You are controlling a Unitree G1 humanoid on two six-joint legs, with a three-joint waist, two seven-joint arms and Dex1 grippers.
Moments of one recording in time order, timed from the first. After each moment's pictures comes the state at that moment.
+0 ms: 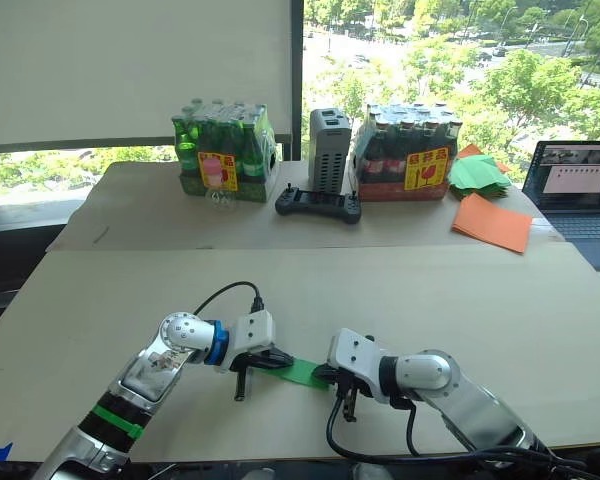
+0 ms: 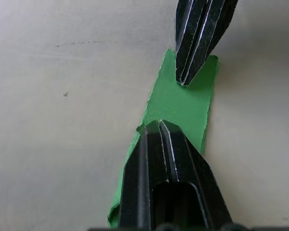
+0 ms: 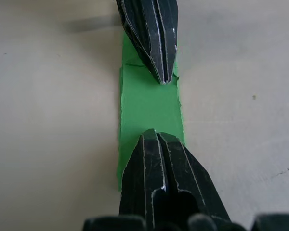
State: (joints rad) left arm -0.39 0.62 -0.34 -0.05 -0.14 0.25 -1.19; right arm -0.24 -0.60 0.49 -0.49 0.05 0.63 0.76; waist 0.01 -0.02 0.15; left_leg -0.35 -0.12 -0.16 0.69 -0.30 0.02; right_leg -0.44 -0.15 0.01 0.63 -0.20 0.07
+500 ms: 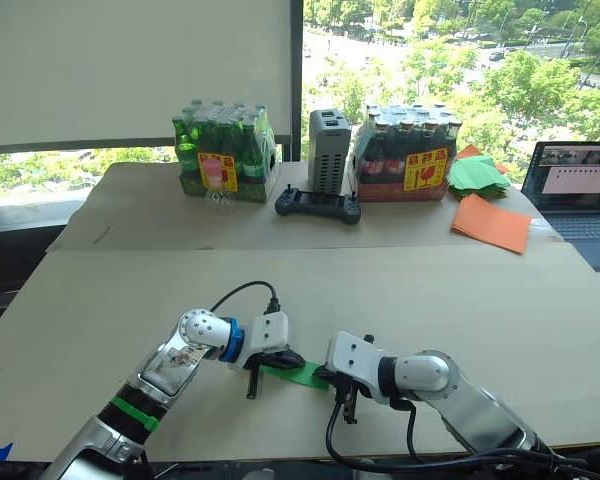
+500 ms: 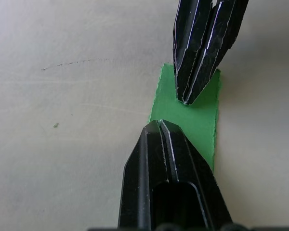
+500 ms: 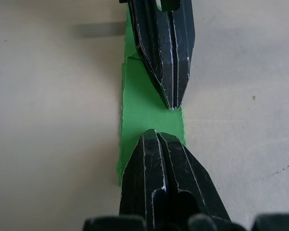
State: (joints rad) left arm -0.44 0.58 -0.40 0.01 -0.07 0.19 -1.19; right arm -0.26 -0.61 0.50 -0.50 0.02 0.67 0.76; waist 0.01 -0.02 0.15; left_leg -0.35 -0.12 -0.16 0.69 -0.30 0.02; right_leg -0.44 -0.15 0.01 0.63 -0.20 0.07
